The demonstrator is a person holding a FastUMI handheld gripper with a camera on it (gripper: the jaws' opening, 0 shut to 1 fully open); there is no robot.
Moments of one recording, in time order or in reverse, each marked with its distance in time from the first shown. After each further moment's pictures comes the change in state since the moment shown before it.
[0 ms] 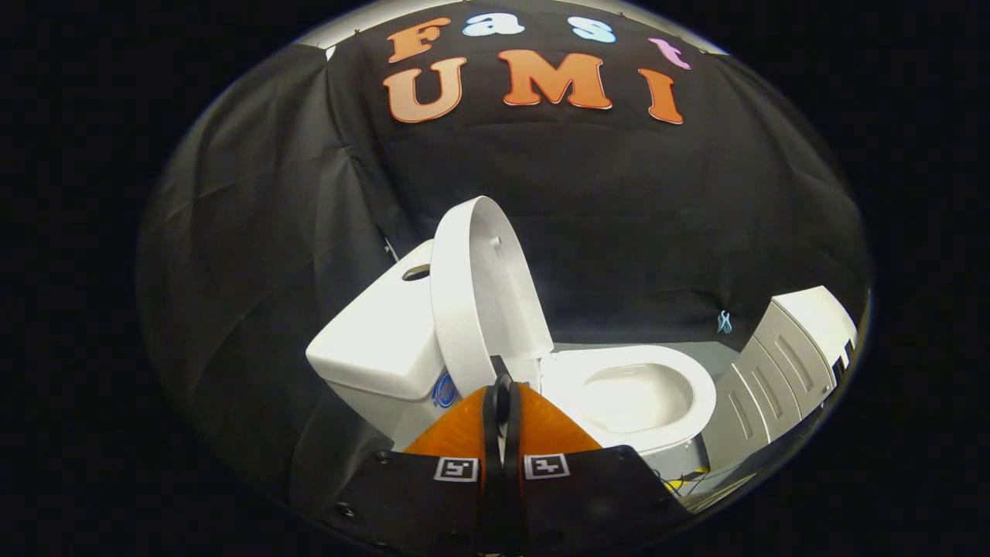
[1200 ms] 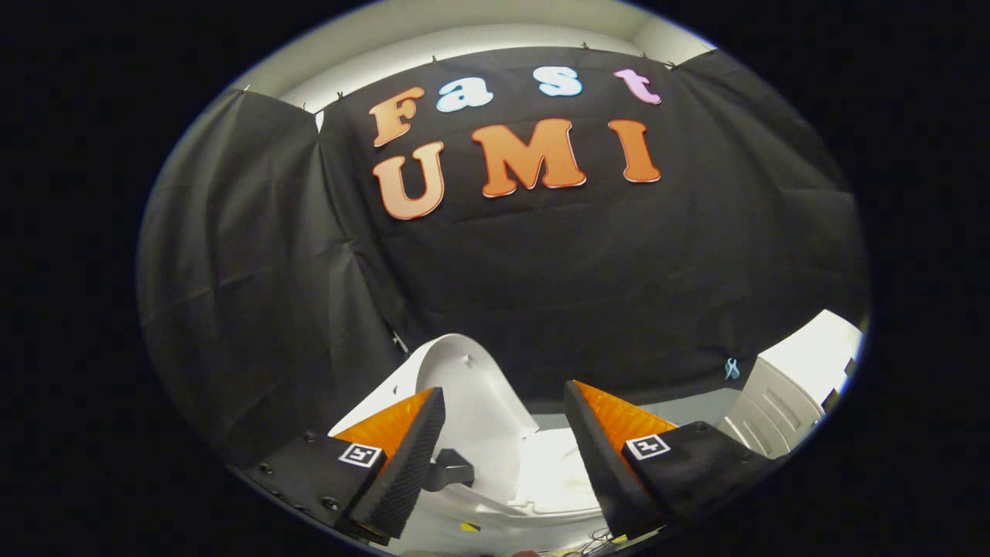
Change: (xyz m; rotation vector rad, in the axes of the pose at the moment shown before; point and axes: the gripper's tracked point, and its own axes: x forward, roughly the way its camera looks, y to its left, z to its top) arm -0.081 -0.103 0.144 0.086 -0.329 0.047
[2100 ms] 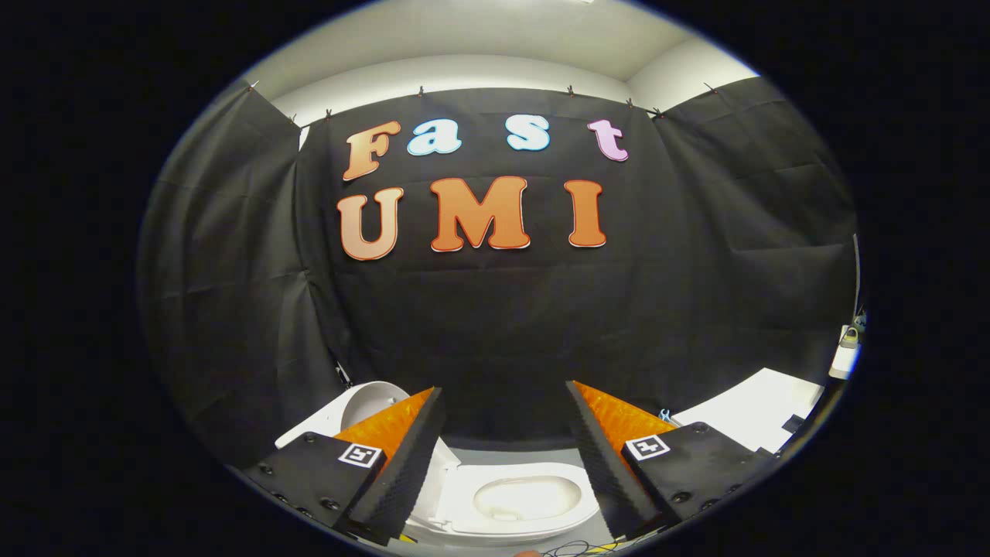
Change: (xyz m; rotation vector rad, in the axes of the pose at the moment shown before) arm -0.060 -0.079 0.086 -0.108 -0.144 -0.156
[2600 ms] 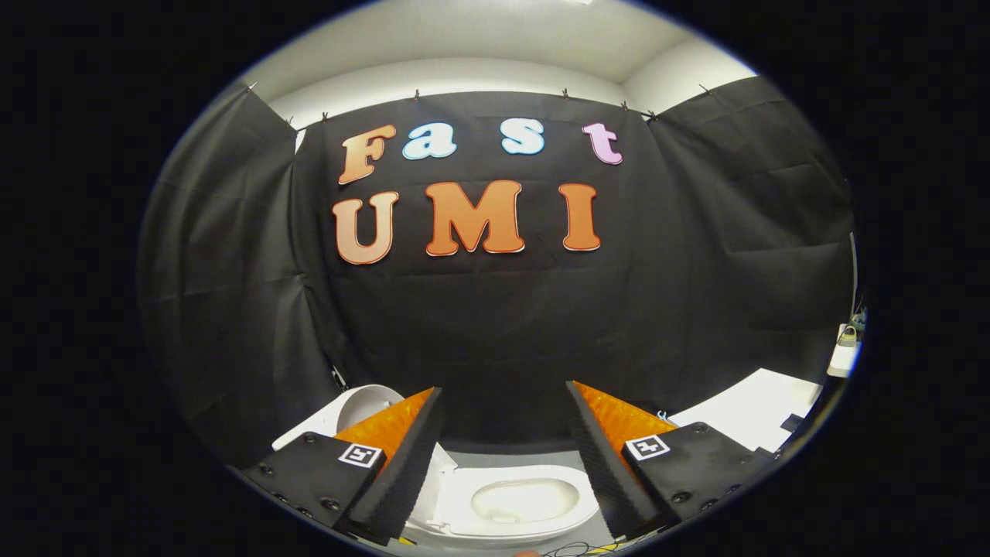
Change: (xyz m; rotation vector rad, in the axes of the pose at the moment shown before) arm -0.001 -0.005 0.001 0.005 -0.015 -0.018
